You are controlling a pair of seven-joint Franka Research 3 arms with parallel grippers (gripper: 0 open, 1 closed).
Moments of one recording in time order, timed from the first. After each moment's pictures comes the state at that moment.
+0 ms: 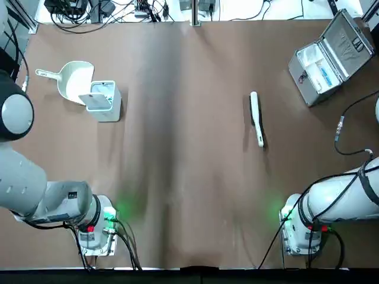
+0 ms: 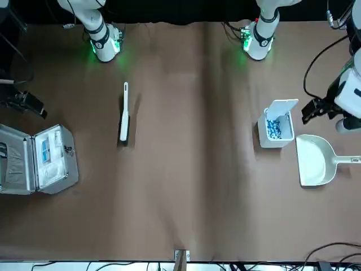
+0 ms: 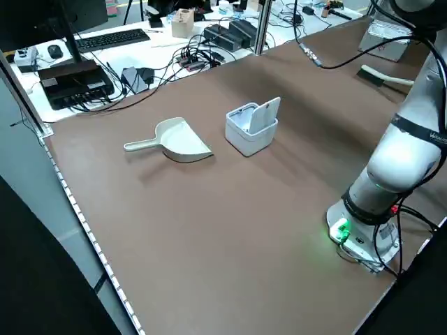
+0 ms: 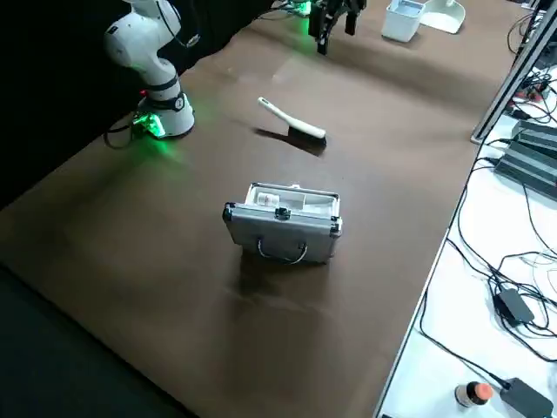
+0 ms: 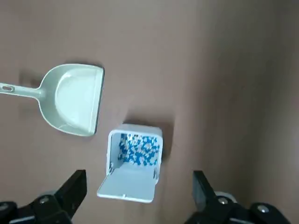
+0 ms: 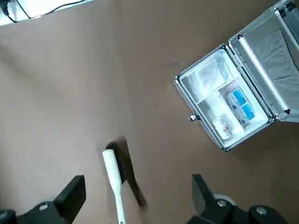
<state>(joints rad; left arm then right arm) 0.08 0.10 -0.20 -1.46 0.08 1.58 -0.22 0.03 0.09 -0.04 -1.44 0.05 1.56 0.21</state>
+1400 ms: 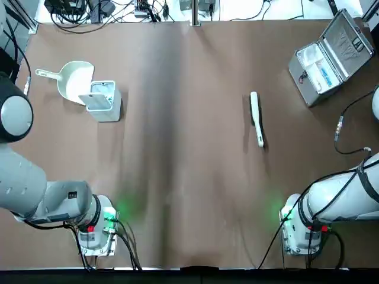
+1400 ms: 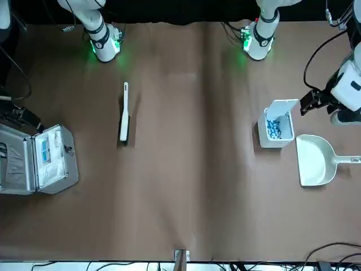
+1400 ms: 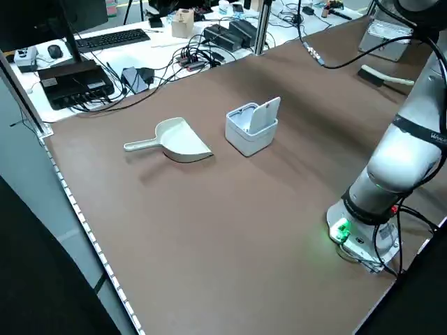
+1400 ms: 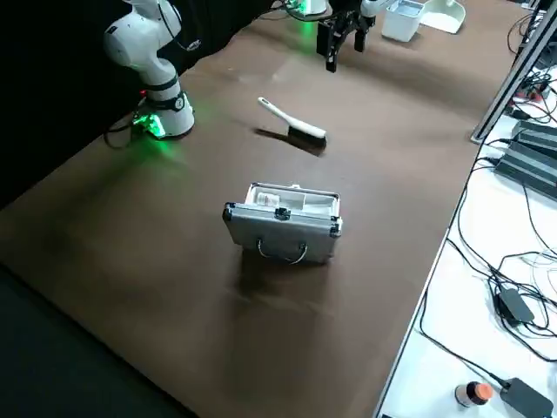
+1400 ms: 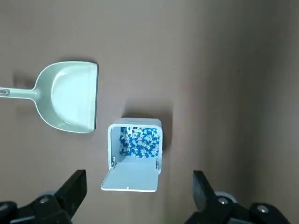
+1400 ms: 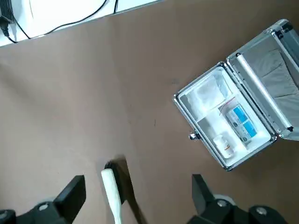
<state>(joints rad) 0.09 0.09 -0.21 -1.46 0.06 1.55 -0.14 0.01 0.13 -0.04 -1.44 0.05 1.66 0.21</state>
